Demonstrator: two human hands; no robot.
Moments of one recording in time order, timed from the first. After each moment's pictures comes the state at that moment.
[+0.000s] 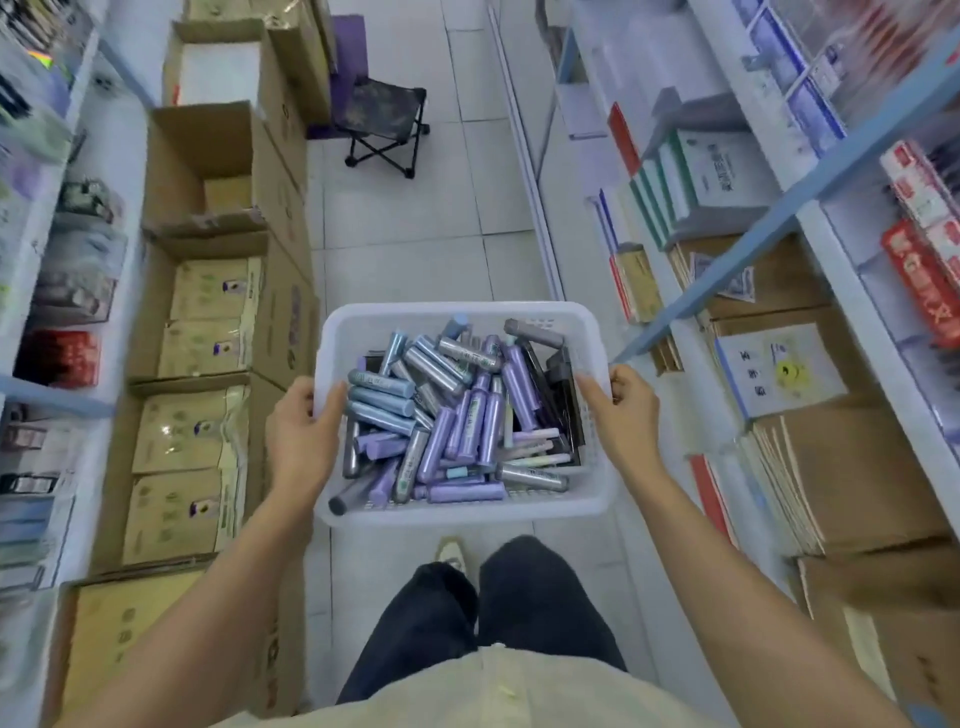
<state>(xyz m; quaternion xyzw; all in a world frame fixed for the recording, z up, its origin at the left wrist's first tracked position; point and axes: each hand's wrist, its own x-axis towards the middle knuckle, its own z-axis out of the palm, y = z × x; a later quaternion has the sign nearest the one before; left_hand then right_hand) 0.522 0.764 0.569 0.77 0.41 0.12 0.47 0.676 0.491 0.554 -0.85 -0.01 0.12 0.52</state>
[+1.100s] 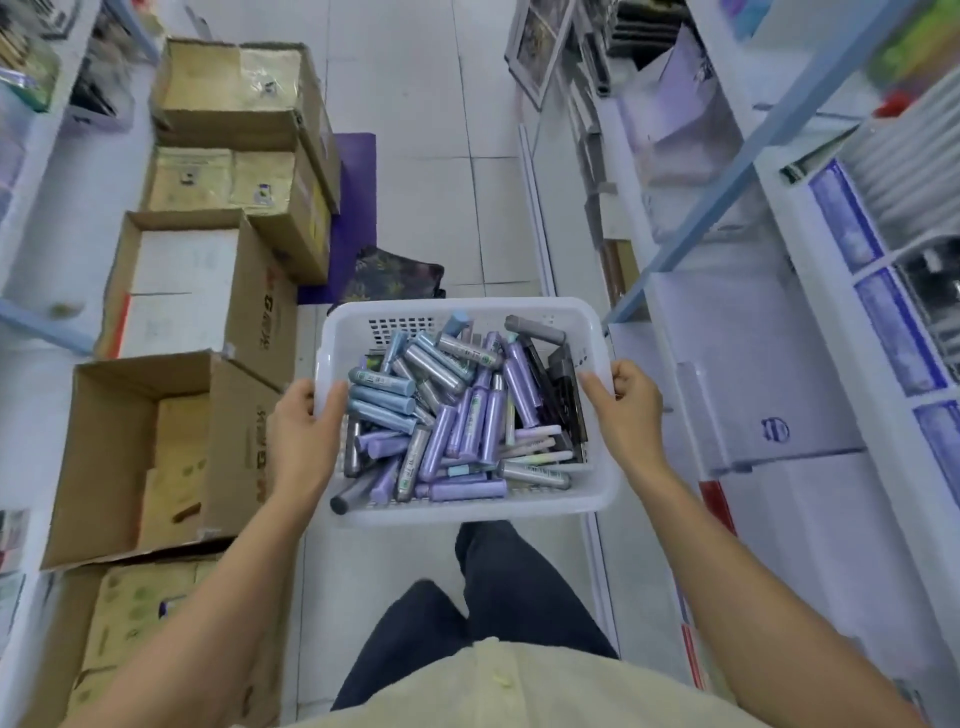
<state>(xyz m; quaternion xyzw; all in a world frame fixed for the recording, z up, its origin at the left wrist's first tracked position) 1.227 1.168 0.550 0.76 0.43 0.13 0.46 1.398 0.898 0.559 -0.86 -0.03 0.13 0.50</state>
